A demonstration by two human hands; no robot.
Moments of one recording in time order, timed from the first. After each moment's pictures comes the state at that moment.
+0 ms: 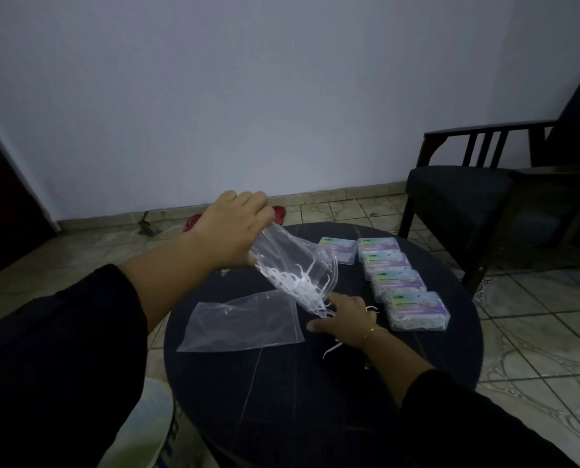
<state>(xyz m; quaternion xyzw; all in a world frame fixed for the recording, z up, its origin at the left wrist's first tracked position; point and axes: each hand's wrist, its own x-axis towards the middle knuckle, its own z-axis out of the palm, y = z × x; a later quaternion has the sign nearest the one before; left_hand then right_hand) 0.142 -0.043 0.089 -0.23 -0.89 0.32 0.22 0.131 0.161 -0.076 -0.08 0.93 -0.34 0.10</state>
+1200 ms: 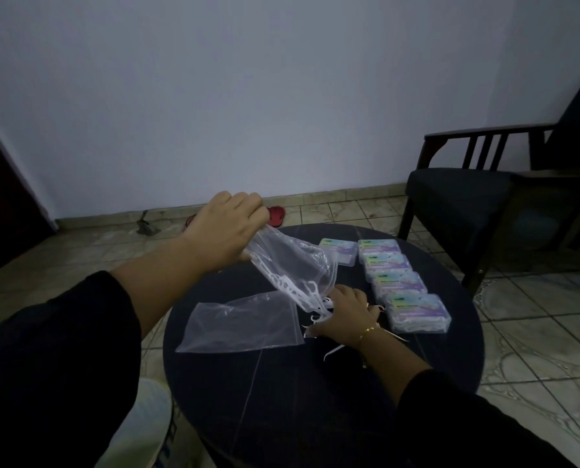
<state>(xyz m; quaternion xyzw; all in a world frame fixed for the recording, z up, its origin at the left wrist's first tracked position) 0.137 -0.060 0.083 -0.26 -0.88 0.31 0.27 0.135 0.157 -0.071 -0.09 0.96 -0.25 0.05</state>
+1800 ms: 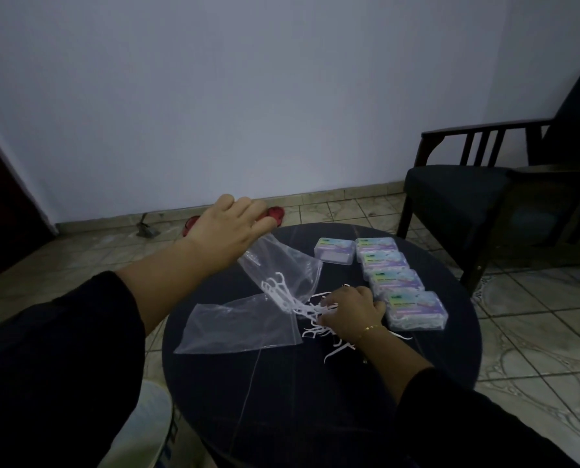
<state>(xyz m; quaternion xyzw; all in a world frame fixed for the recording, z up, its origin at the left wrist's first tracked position) 0.140 -0.048 0.079 -0.22 -0.85 0.44 0.21 0.136 0.162 -0.065 -0.04 0.97 -0.25 0.01</state>
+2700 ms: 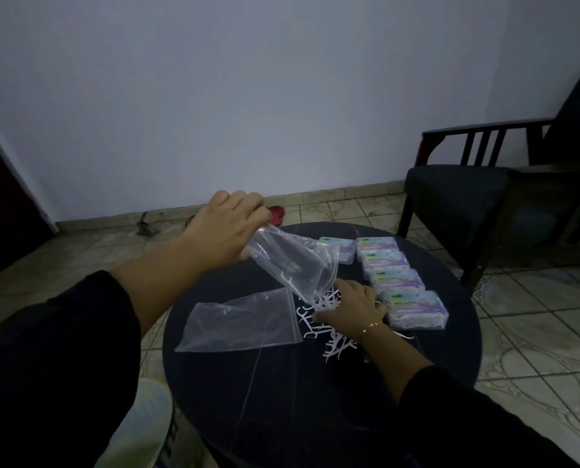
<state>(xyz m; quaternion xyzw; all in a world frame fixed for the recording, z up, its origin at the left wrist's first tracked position) 0.128 -0.065 0.074 -0.27 -0.86 0.30 0.32 0.138 0.163 -0.062 -0.03 0.95 -0.30 0.04</state>
